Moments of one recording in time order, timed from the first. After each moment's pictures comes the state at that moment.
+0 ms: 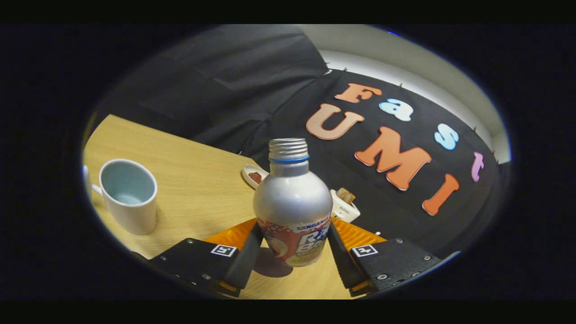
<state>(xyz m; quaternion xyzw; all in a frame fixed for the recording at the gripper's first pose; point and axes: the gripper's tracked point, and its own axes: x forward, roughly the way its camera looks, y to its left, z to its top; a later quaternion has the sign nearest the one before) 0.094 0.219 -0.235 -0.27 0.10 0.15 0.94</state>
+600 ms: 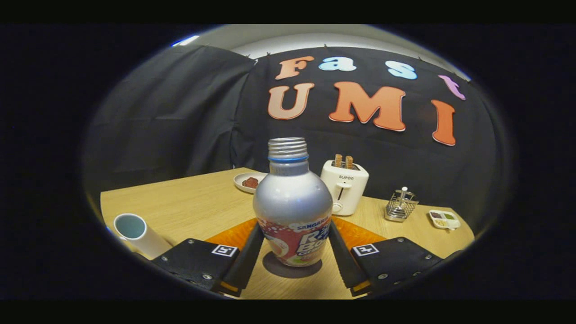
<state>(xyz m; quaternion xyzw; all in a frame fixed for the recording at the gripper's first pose) 0.120 0.179 -0.256 -0.04 0.20 0.13 0.97</state>
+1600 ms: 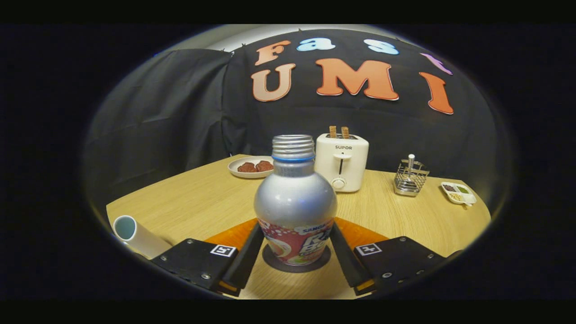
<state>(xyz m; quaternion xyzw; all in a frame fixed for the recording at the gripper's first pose) 0.116 0.165 -0.302 -0.01 0.29 0.12 0.95</state>
